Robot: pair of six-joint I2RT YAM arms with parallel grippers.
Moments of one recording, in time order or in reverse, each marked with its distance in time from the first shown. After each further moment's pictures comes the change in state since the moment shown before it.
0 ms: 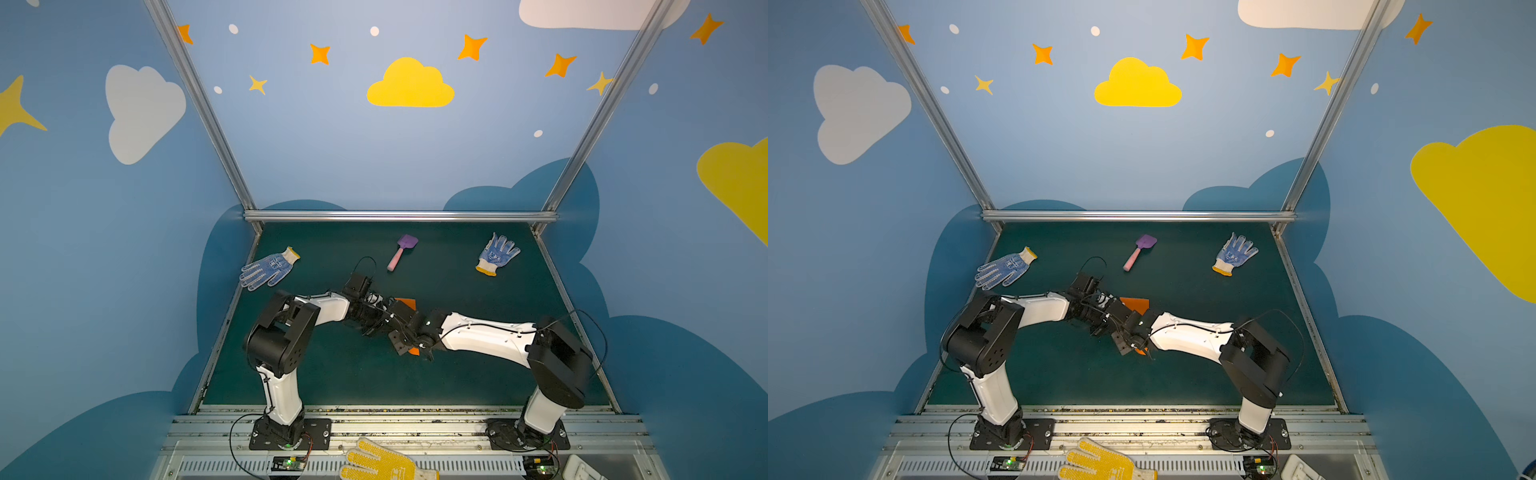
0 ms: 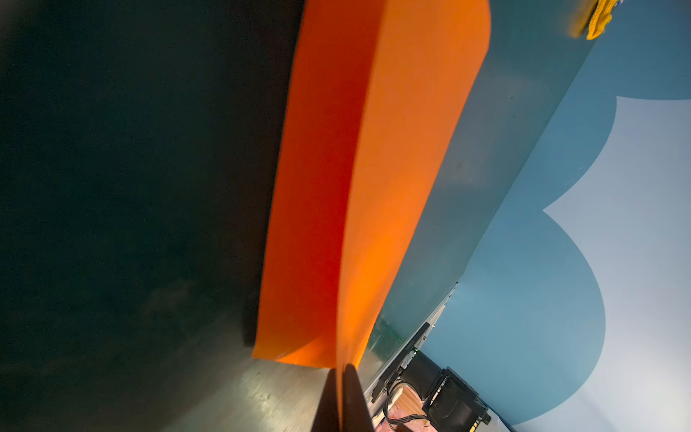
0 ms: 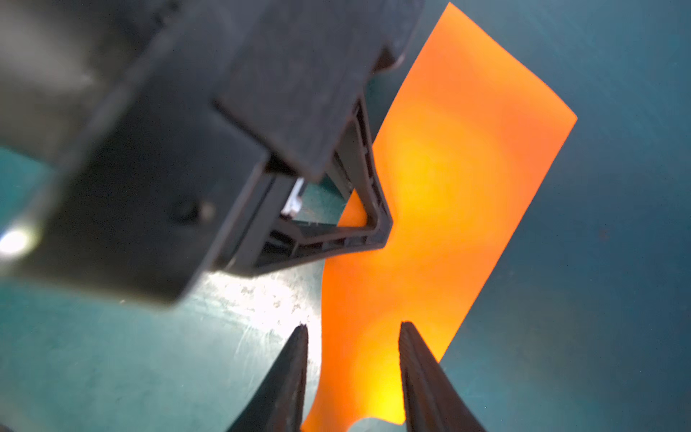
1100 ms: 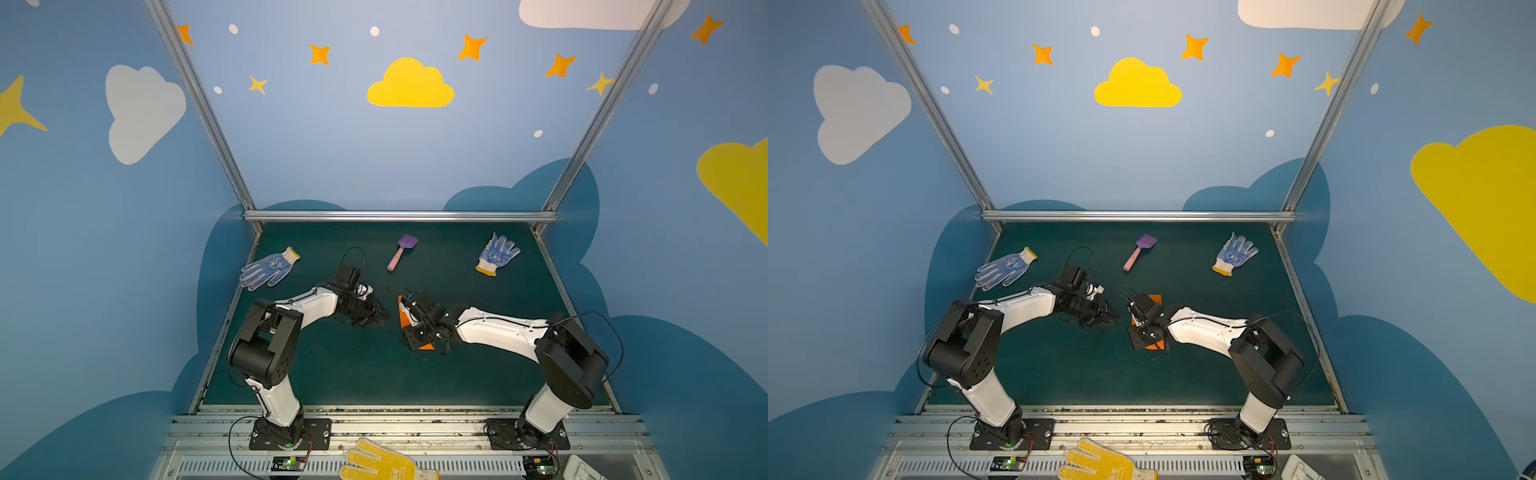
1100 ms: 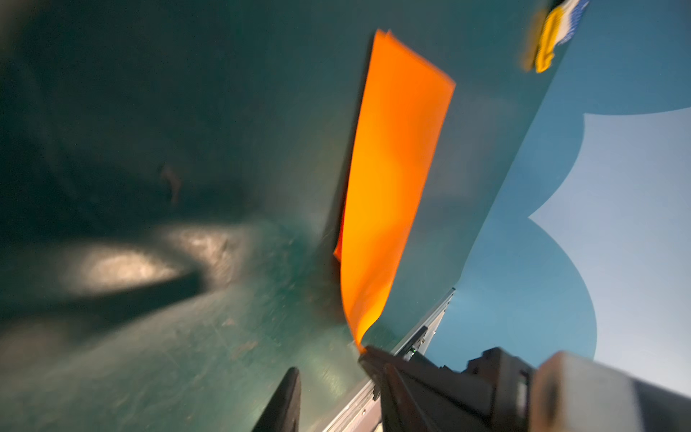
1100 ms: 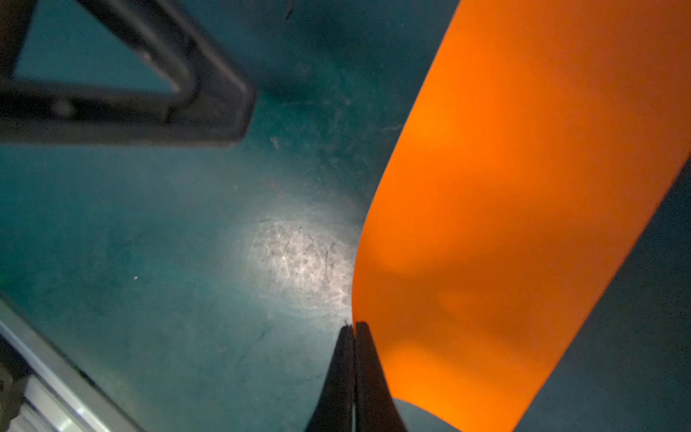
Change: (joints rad) left arm 0.078 -0.105 0.060 -0.159 -0.028 0.098; right arm -0.154 -0.051 -0.127 0.085 -0.288 0.035
